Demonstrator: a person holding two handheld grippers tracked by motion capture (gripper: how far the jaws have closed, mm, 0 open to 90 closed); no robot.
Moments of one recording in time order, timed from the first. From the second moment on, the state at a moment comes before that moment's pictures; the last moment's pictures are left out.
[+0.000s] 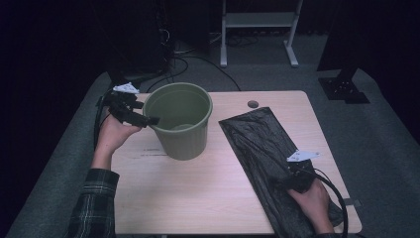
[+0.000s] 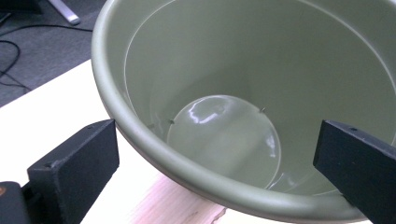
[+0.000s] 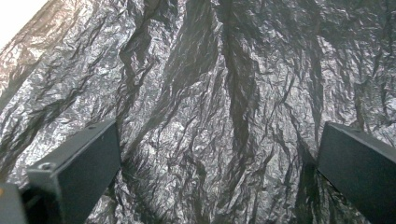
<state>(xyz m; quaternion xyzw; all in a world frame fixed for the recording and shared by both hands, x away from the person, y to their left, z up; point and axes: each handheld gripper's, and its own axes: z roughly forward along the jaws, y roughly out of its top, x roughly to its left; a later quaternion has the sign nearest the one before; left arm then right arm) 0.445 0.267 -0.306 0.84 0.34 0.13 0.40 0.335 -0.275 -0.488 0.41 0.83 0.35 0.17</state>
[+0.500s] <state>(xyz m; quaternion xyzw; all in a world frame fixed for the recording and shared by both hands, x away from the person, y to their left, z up) 0.439 0.256 -0.309 0.85 0.32 0.12 0.40 0.335 -0.275 -0.488 0.41 0.83 0.35 0.17</state>
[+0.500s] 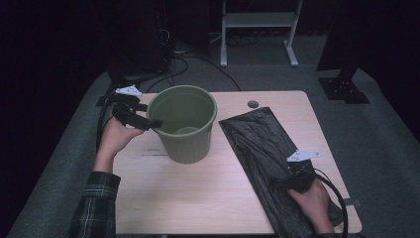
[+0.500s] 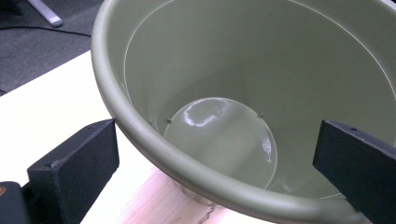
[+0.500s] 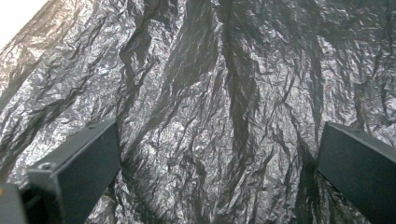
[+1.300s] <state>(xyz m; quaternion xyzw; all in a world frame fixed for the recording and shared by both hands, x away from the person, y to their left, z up) 0.401 0.199 -0.314 0.88 0.25 0.08 0.40 0.335 -0.275 -0.488 0.41 0.83 0.35 0.17</state>
